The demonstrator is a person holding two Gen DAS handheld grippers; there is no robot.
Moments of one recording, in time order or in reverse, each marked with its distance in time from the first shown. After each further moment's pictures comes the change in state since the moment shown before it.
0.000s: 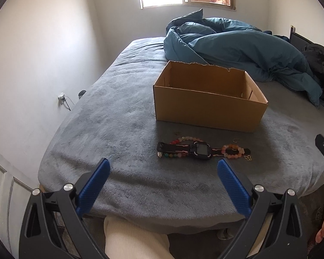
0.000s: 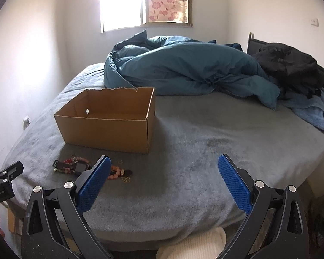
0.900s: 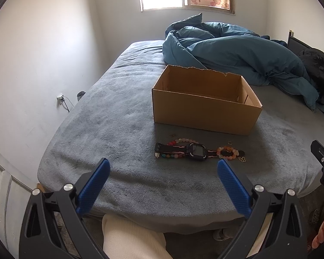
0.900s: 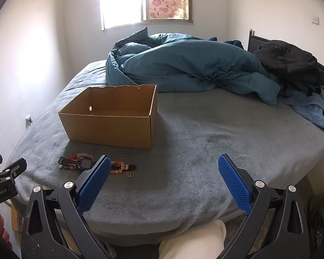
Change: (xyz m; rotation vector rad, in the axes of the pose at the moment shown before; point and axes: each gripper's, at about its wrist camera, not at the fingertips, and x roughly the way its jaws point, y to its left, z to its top) left arm -0.015 0.002 -0.001 -0.013 -0.015 -0.018; right arm -0.010 0.001 0.000 0.004 0.025 0.008
